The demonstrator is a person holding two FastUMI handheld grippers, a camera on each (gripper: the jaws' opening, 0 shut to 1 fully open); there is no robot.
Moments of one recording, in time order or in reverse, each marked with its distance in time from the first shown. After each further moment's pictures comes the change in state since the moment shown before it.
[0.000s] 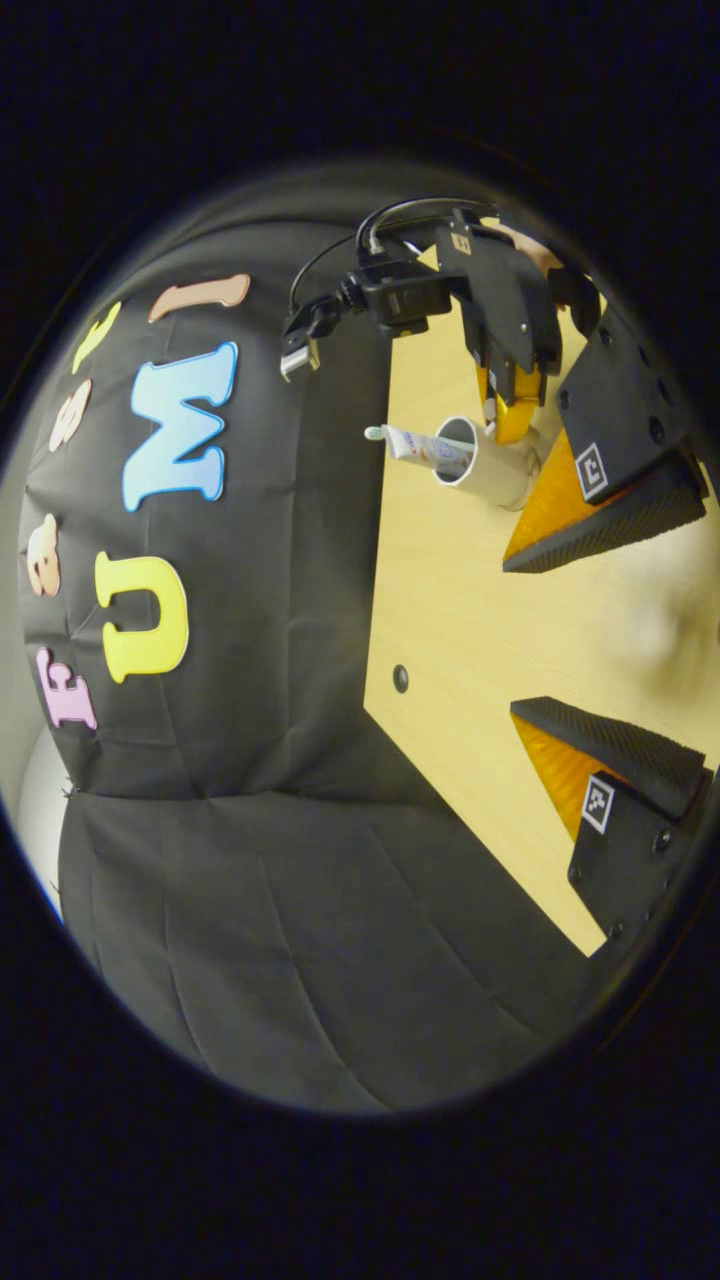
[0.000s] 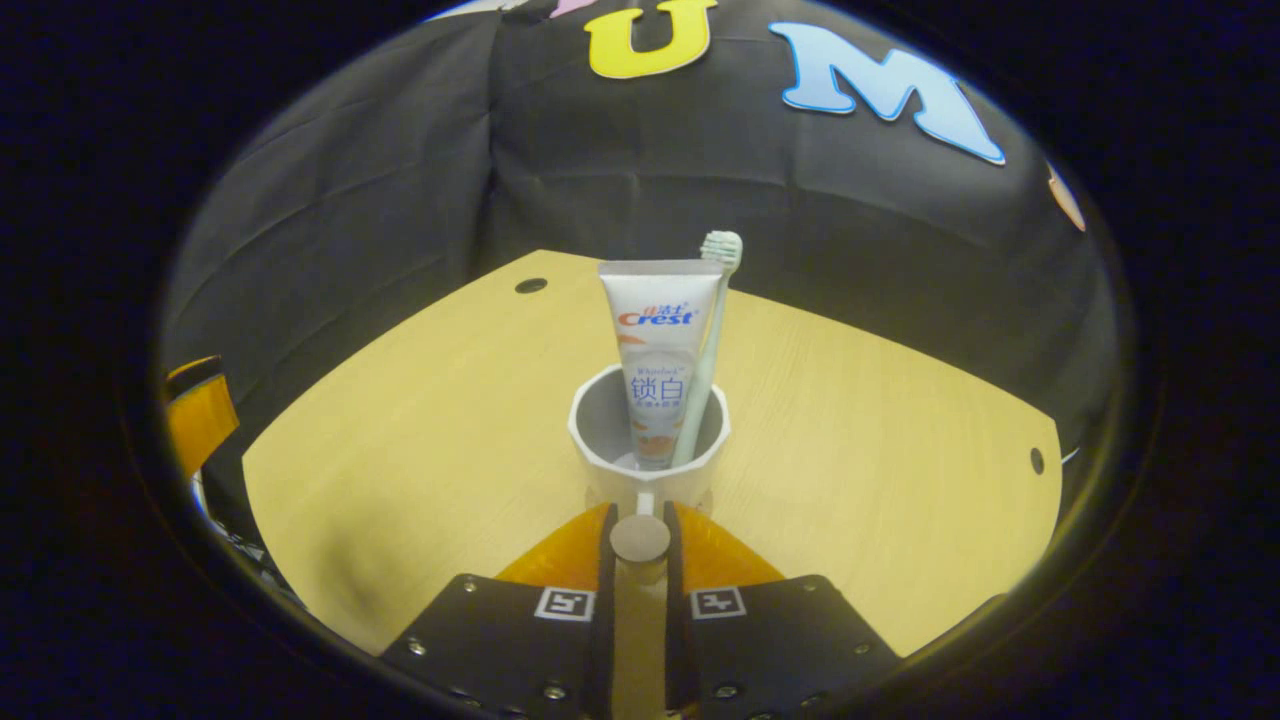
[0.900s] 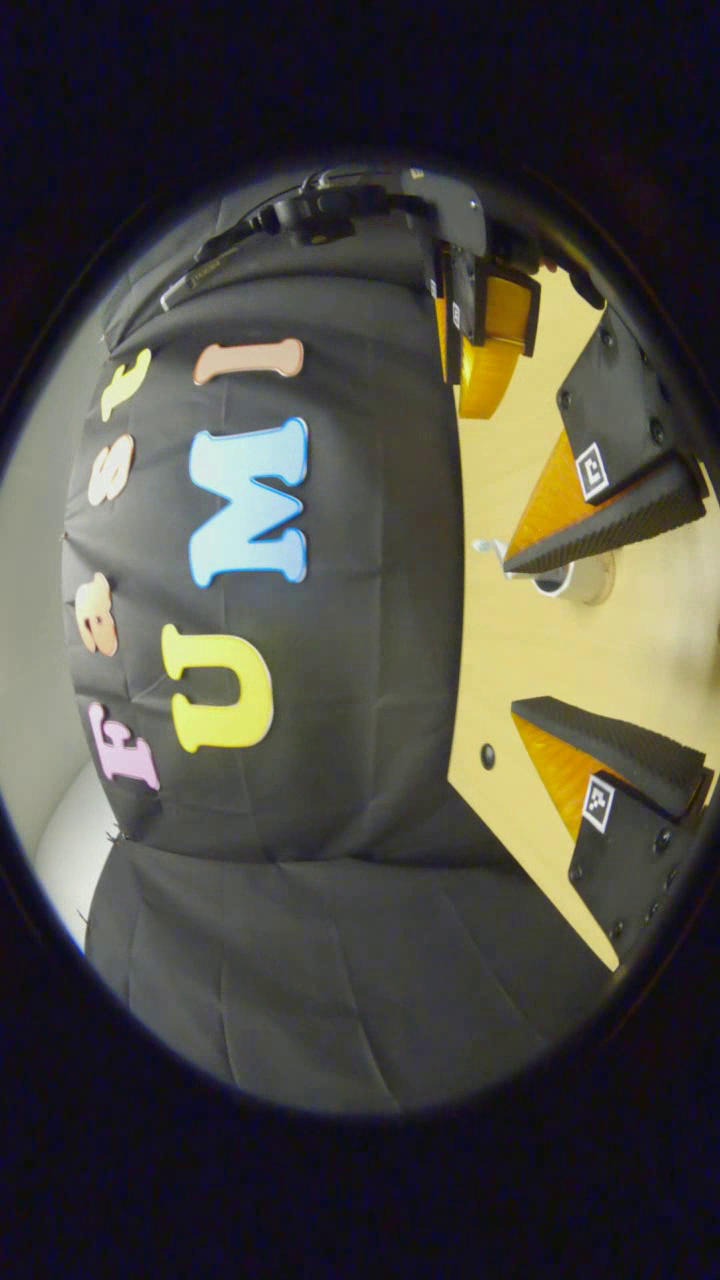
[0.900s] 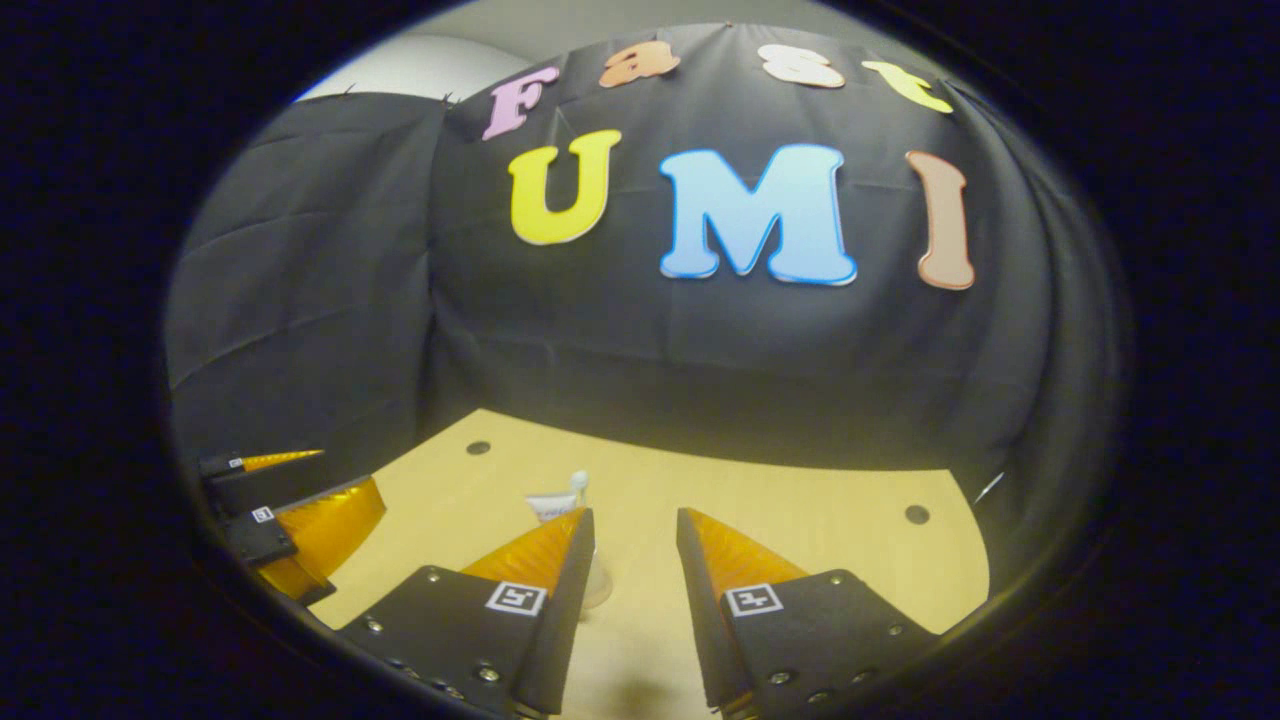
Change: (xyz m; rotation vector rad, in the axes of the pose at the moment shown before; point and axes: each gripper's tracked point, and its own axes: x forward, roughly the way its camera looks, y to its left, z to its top) left arm -0.028 -0.115 0.121 0.043 -0.250 -0.199; right arm -0.202 -0.068 0.118 0.114 -0.441 -0.236
